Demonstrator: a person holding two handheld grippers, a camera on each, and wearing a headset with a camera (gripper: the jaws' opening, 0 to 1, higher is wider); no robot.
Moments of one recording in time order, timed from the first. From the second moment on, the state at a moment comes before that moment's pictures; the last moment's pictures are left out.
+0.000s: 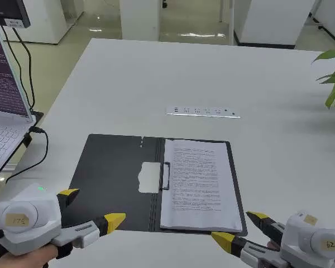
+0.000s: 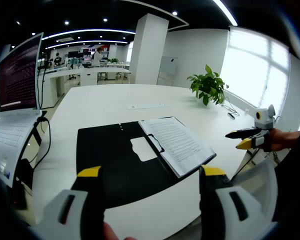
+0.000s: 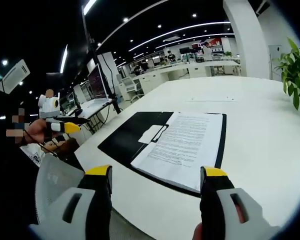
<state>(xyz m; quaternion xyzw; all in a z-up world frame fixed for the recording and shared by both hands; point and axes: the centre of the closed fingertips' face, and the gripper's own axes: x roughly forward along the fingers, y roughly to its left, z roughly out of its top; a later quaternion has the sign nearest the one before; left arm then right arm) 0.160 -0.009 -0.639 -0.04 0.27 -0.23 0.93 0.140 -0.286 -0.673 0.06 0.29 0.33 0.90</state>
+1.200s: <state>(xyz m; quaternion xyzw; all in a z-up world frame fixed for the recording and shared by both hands) 0.147 0.004 -0.635 -0.03 0.28 -0.23 0.93 0.133 -0.282 -0.674 0.05 0.30 0.34 0.89</state>
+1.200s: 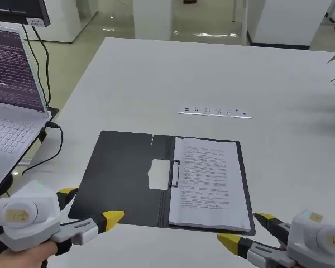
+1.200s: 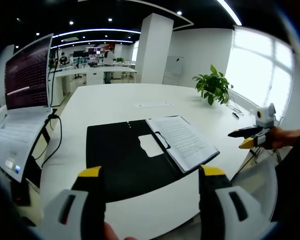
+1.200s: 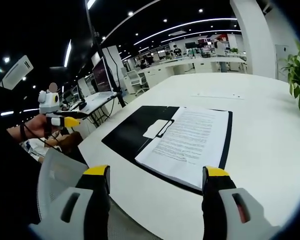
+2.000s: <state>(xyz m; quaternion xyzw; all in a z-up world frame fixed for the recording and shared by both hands) 0.159 -0.008 -0.635 -0.02 0.28 -0.24 0.93 0.136 -0.294 -0.673 0.06 0.30 0.32 0.90</state>
